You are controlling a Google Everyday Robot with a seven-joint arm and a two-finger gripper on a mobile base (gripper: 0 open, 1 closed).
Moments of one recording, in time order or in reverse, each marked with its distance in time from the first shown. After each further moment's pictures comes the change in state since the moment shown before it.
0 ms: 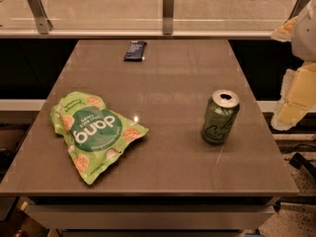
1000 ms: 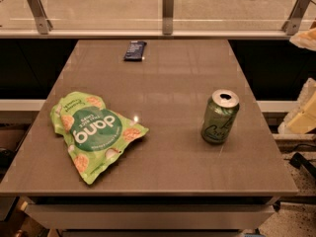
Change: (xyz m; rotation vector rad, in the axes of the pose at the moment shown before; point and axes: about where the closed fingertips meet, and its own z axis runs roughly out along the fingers) arm 0.015 0.009 -0.005 0.057 -0.199 0.091
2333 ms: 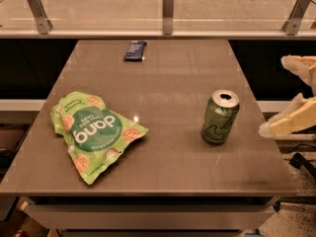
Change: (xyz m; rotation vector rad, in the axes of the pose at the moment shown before) arm 0.012 -0.009 0.046 -0.025 -0.451 0.197
